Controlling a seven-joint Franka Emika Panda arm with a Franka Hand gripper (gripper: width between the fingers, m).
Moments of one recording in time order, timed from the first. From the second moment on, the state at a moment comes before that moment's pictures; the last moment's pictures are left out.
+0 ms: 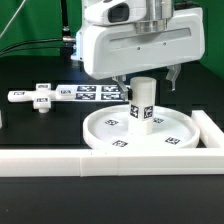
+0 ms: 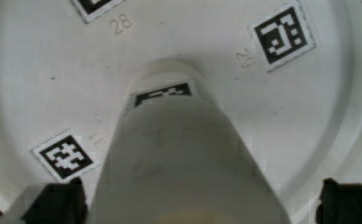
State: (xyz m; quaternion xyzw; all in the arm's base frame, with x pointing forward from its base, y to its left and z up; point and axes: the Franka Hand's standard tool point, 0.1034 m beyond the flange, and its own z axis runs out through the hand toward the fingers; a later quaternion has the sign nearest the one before) arm 0.554 0.047 0.071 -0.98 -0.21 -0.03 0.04
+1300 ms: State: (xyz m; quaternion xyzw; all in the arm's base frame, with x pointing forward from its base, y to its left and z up) arm 0.553 0.042 0.067 -0.78 -0.63 -0.01 0.00
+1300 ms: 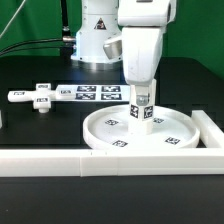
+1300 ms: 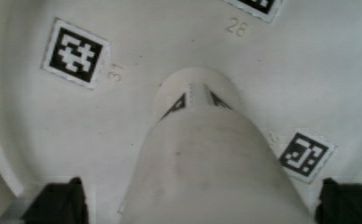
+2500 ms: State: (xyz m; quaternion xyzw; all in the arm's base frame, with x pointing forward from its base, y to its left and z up) arm 0.552 0.038 0.066 -0.90 -0.44 -0.01 0.00
